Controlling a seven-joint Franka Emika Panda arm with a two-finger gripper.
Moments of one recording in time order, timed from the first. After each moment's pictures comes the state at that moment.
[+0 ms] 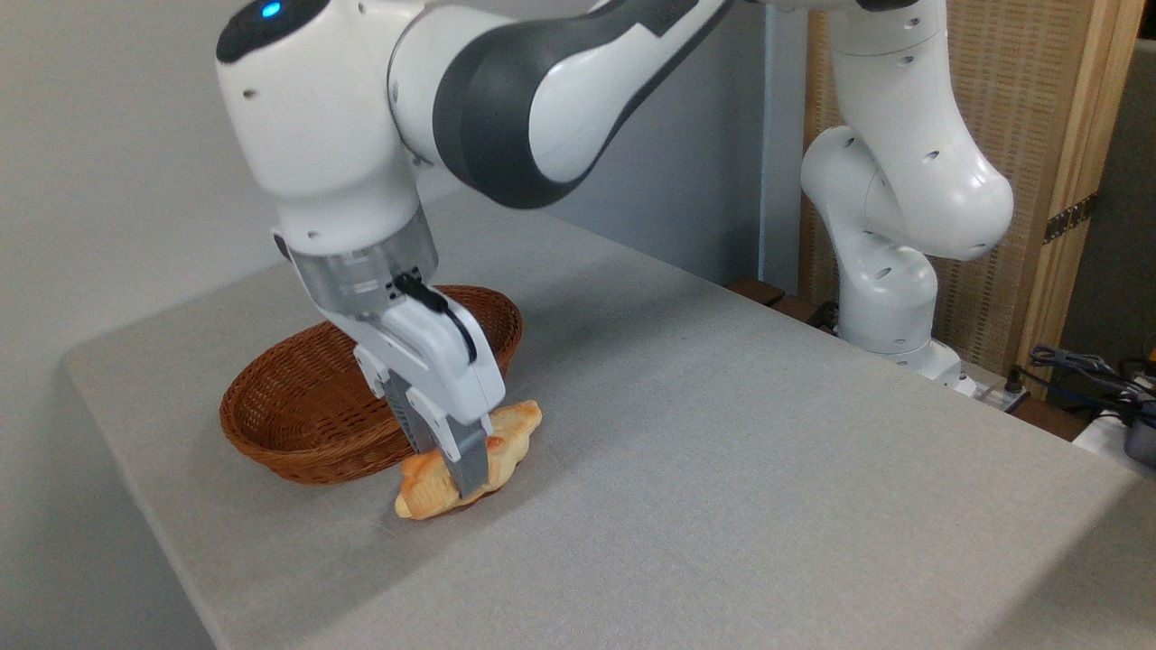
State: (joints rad) arm -0.12 0.25 0.15 -1.57 -0.11 1.71 0.78
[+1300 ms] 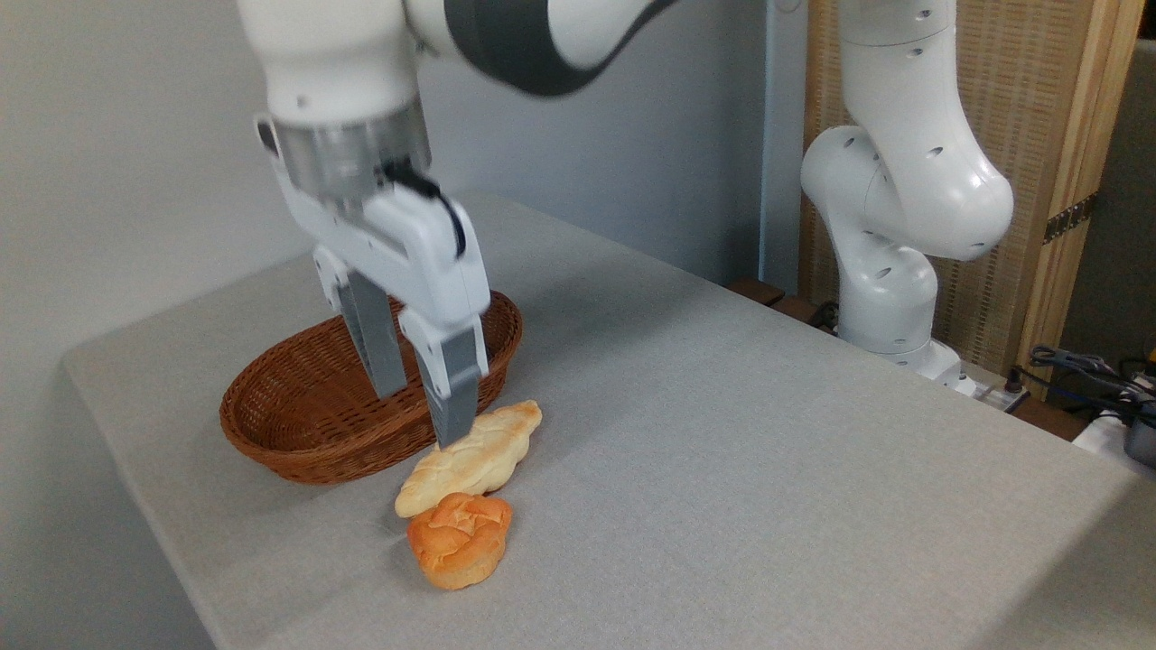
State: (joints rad) arm -0.12 0.16 0.15 -1.50 -0.11 1.69 0.79
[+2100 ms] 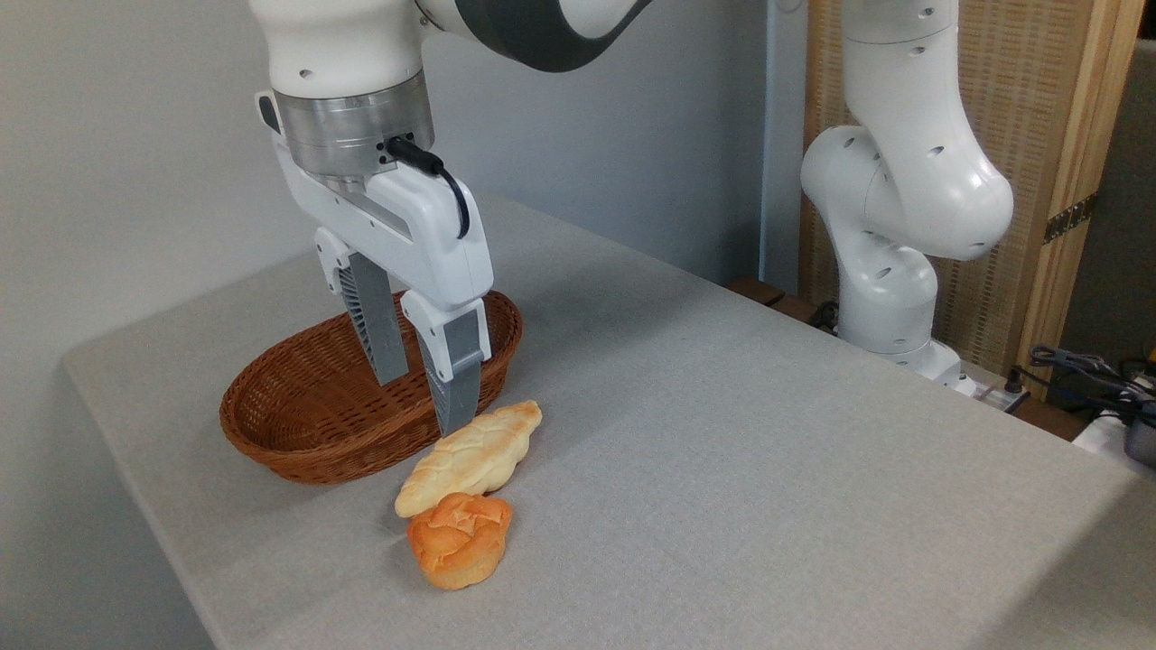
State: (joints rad) arm -0.12 0.16 0.15 -1.49 -0.11 1.67 0.79
